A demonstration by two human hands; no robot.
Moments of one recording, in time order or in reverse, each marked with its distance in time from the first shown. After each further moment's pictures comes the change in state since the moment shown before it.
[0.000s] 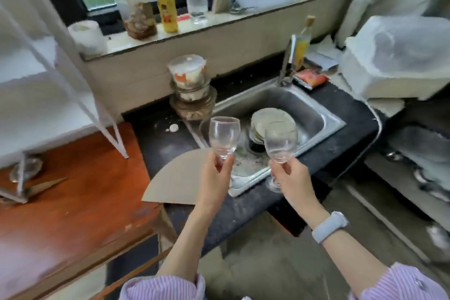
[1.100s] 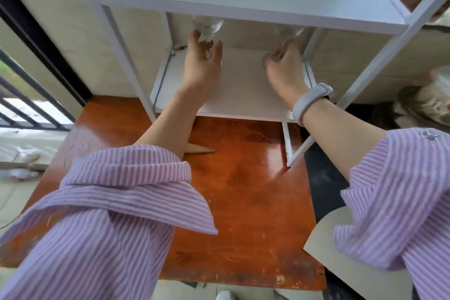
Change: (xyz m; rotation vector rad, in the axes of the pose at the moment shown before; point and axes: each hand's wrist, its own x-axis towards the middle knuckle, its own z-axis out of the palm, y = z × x) left_hand 0.218 -0.159 -0.438 -0.069 0.628 -0.105; right_hand 0.127 -0.189 0.542 -0.149 -0.394 -0.377
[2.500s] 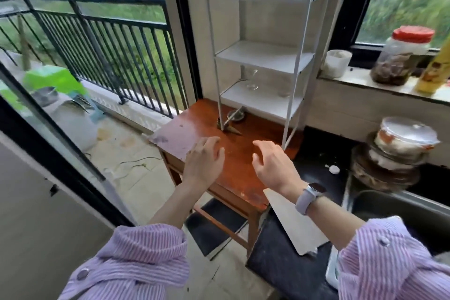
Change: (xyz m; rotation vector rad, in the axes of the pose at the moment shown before) left_hand -0.416 0.130 0.020 0.859 0.349 -0.017; right_hand -0.266 0.014 -0.241 -0.282 -0.650 -0.642
